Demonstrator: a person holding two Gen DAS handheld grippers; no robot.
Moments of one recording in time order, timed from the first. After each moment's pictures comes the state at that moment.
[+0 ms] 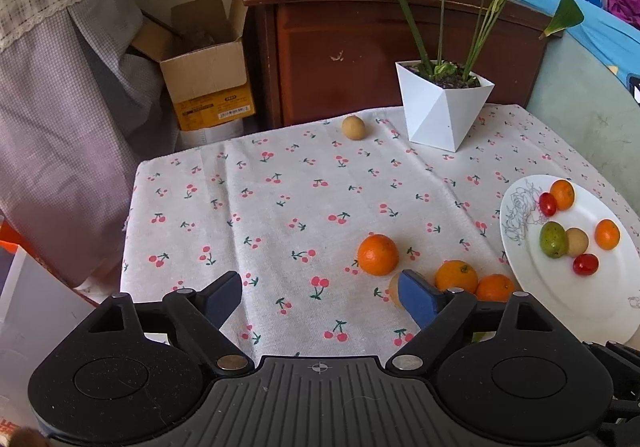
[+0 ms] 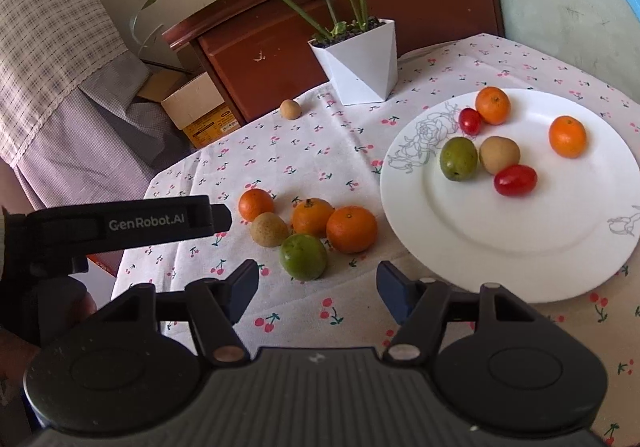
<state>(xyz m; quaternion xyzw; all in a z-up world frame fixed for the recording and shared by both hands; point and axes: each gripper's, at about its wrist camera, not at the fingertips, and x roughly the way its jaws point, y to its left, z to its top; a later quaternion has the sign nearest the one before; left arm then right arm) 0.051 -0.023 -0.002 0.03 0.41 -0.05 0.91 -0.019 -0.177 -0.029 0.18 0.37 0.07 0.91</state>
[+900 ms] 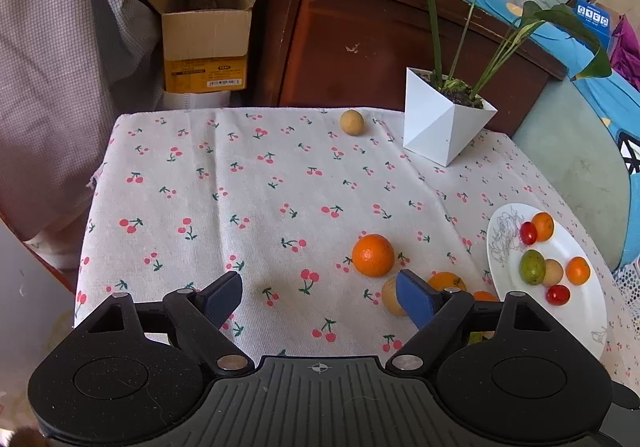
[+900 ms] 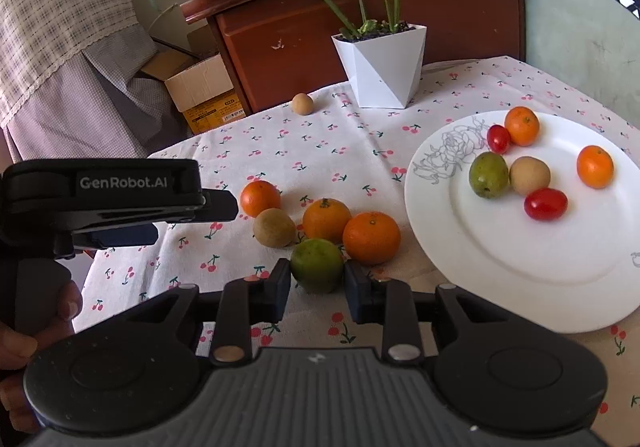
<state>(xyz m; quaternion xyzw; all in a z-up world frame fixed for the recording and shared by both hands) 0.059 0.006 -0.018 -0.08 0.42 -0.10 0.90 -0.007 -0.156 -0.038 0.12 0.36 0.07 0.92</state>
